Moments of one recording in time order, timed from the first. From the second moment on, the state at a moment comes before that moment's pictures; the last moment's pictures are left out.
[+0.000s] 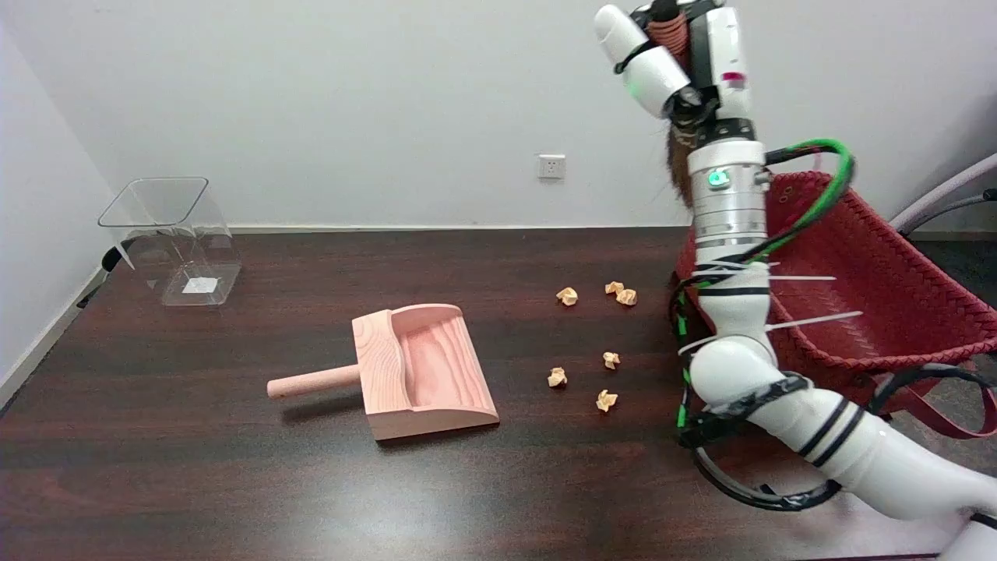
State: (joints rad) arm 0.25 -1.06 -2.00 1.57 1.14 0.96 0.20
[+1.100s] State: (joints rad) arm 0.46 -1.24 -2.12 0.78 1.01 1.01 0.74
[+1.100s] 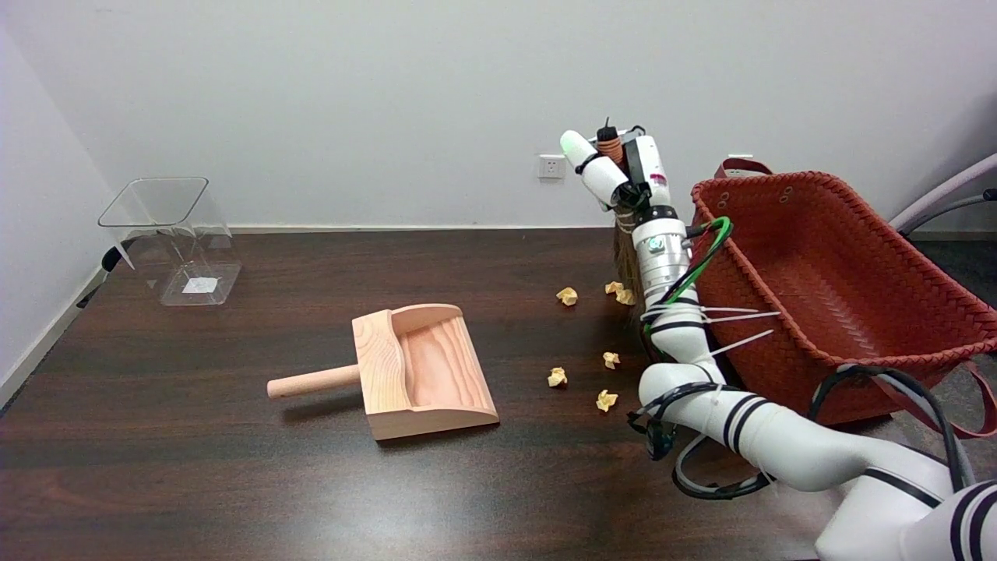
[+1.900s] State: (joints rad) arm 0.56 -1.27 -2.12 0.54 0.90 1.09 0.92
